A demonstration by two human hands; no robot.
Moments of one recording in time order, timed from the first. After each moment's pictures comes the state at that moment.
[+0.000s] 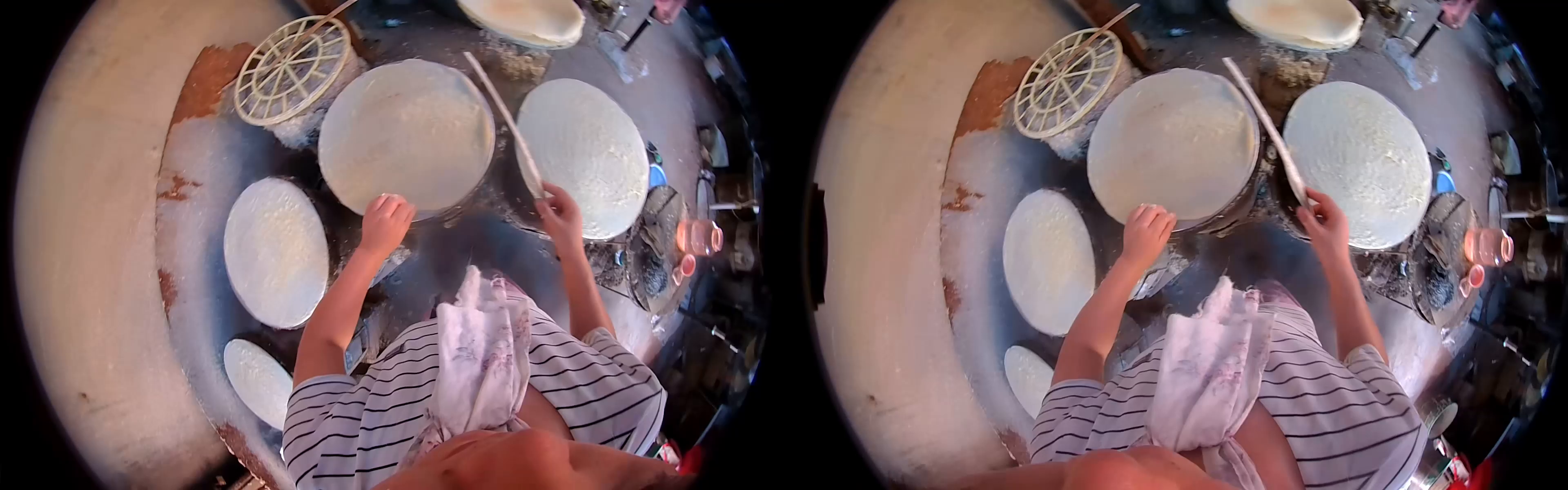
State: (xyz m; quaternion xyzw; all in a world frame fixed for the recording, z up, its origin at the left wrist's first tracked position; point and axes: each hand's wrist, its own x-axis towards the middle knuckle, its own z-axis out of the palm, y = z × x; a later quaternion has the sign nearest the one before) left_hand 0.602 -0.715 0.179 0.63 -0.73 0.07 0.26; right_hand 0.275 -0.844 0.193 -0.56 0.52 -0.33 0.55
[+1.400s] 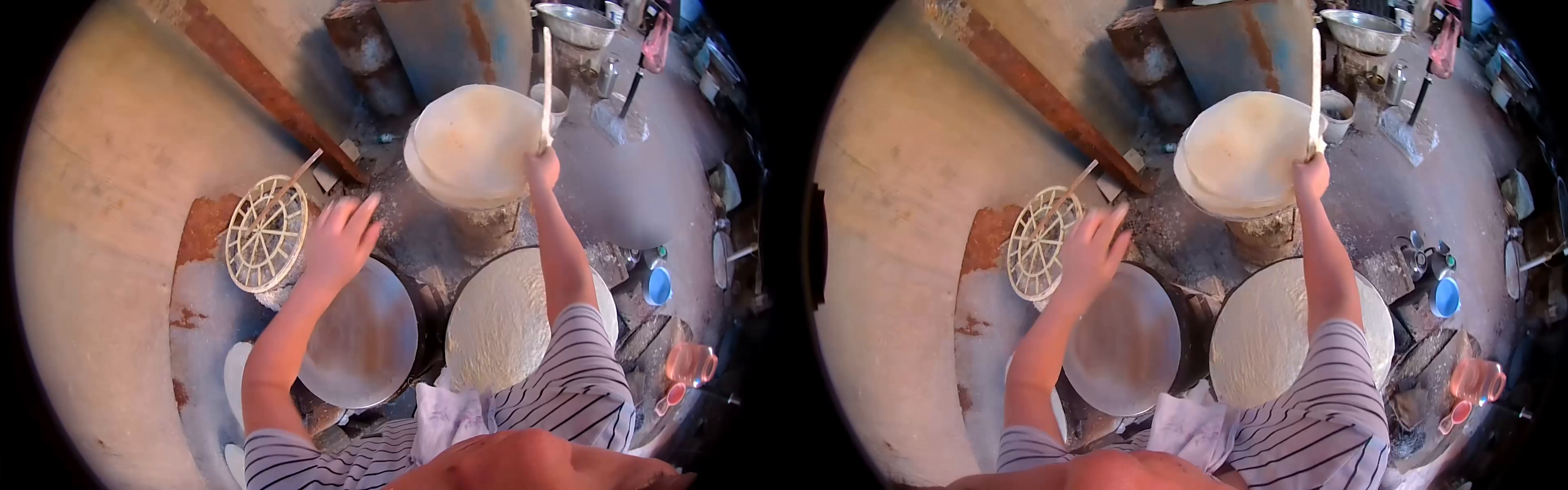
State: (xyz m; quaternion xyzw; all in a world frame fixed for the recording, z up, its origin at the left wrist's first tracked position) left_hand 0.564 -1.078 0.373 0.58 -0.76 0.21 0.20; right_hand 0.308 -1.383 0.165 -0.50 0.68 -0.48 0.23
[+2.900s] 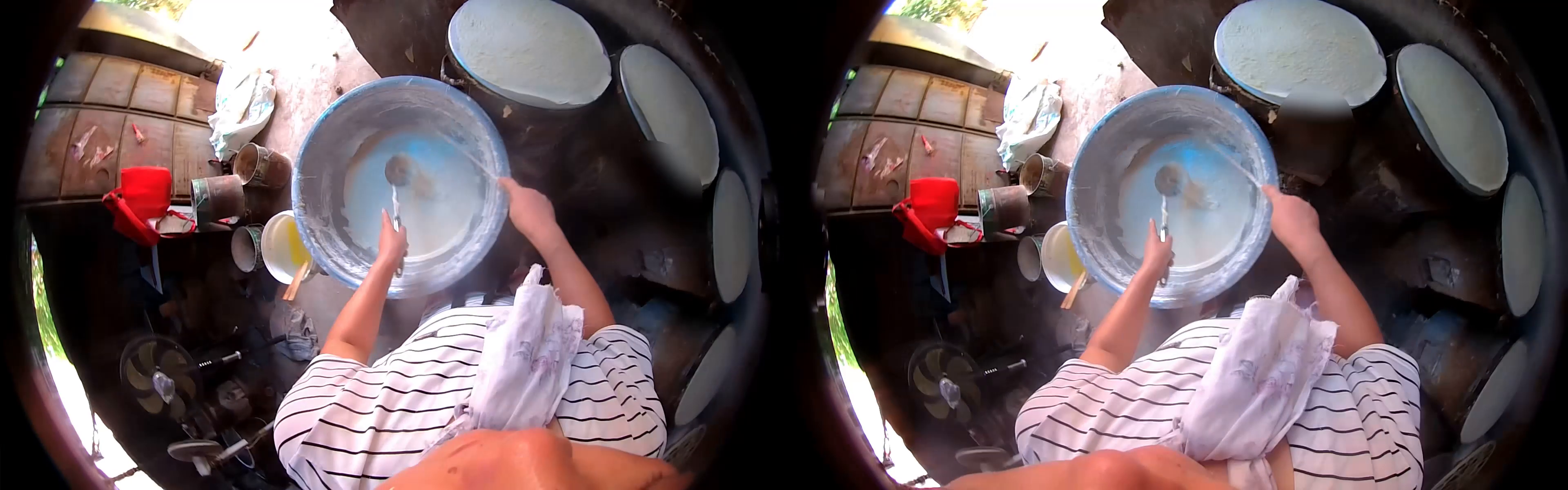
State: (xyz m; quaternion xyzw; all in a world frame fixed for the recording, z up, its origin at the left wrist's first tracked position) left_hand -0.211 -0.176 0.061 -0.33 -0.81 -0.22 -0.43; right_hand 0.092 -0.112 0.144 0.65 0.69 -0.32 -0.02
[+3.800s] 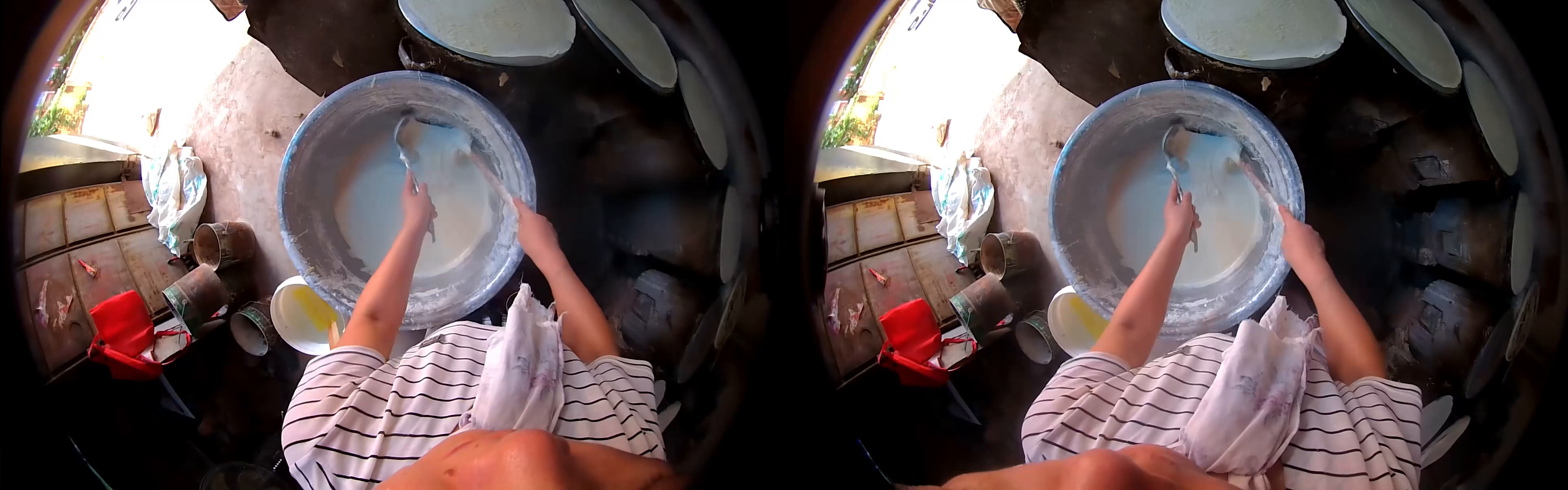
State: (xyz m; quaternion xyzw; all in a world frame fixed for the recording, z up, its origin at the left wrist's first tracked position) left_hand -0.228 -0.060 0.010 -0.30 -0.60 -0.25 -0.69; right_hand -0.030 -0.185 0.121 0.83 0.40 -0.38 0.03
